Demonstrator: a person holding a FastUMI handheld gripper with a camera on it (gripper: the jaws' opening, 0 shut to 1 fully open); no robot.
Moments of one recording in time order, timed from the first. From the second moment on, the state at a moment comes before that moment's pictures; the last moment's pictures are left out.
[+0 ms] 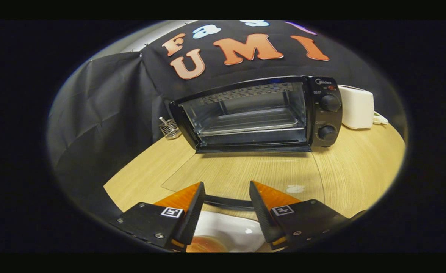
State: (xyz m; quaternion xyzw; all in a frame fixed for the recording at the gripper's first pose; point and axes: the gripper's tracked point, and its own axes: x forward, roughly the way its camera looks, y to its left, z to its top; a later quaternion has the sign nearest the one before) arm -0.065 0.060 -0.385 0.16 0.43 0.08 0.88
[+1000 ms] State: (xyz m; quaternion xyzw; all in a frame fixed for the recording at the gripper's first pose) arm -0.201 0.085 -0.378 0.08 0.51 0.16 0.85
